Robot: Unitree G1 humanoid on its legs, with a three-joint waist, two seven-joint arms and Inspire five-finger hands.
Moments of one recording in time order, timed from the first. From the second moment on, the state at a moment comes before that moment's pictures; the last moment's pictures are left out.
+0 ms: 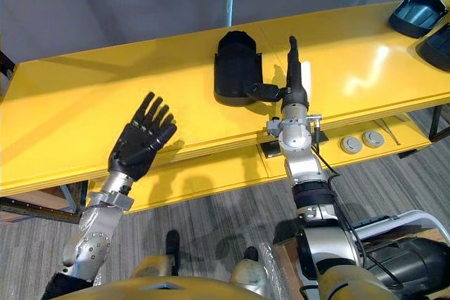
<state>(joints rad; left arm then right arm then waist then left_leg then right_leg) 0.11 0.20 -0.18 -0.22 -0.82 -0.11 -0.14 -0.53 -0.38 0.02 0.40 -0.05 -0.12 -0.23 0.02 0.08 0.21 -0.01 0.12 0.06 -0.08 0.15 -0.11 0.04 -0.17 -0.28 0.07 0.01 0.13</state>
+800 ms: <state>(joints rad) 0.08 0.21 -0.10 -0.33 -0.73 -0.15 -0.12 -0.29 -0.43 0.06 0.12 -0.23 -0.28 -0.03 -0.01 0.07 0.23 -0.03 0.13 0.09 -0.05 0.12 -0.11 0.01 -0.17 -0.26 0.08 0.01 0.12</state>
